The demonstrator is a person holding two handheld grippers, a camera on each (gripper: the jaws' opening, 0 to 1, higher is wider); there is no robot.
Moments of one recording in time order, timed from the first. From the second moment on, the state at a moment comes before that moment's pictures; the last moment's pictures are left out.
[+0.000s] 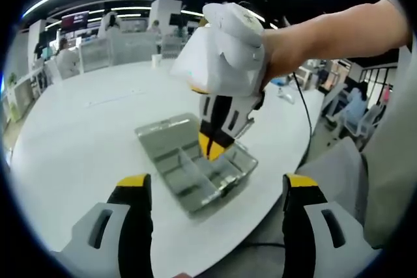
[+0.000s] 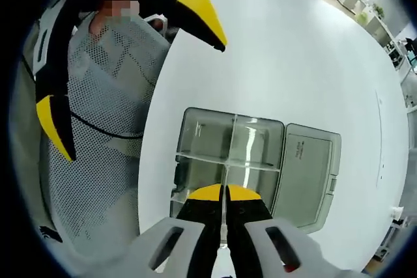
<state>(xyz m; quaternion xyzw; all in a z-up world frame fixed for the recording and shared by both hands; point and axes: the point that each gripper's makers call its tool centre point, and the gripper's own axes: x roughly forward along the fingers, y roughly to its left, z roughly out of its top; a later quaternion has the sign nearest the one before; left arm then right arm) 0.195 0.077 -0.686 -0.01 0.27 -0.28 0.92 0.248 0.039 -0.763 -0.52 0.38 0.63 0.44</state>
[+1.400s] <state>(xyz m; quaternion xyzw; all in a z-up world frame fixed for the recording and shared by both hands) 0.195 0.080 -0.687 -0.01 0.28 -0.28 0.92 0.247 0.039 -0.777 -0.52 0.37 0.64 0.43</state>
